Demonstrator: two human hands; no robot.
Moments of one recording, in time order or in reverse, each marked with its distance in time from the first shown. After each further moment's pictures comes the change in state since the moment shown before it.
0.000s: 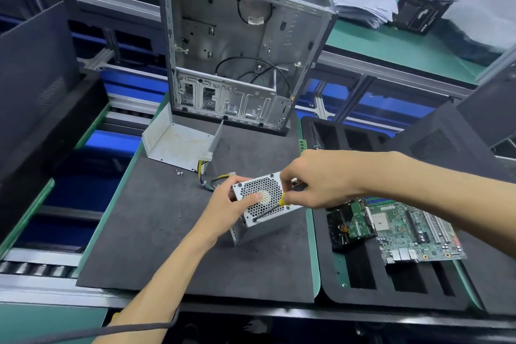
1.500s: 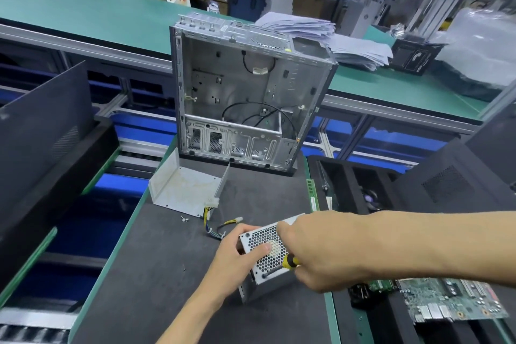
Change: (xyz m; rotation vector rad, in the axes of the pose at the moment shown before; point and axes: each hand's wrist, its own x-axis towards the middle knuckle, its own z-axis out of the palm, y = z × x) left_hand -0.006 0.016 0.003 -0.013 0.008 -0.109; right_hand -0.007 -0.044 -0.015 -0.178 -0.099 0.056
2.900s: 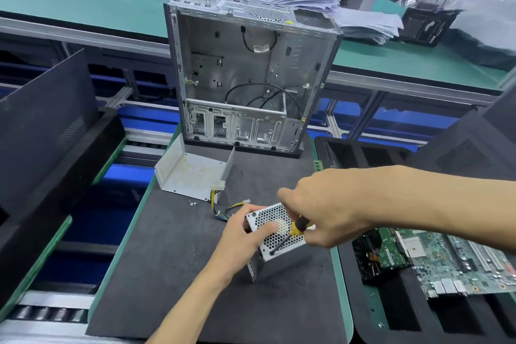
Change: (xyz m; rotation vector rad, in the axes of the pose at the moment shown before) left_hand 0.007 -0.009 -0.002 0.005 0.005 0.029; right_hand 0.020 0.023 0.008 -0.085 0.073 -0.100
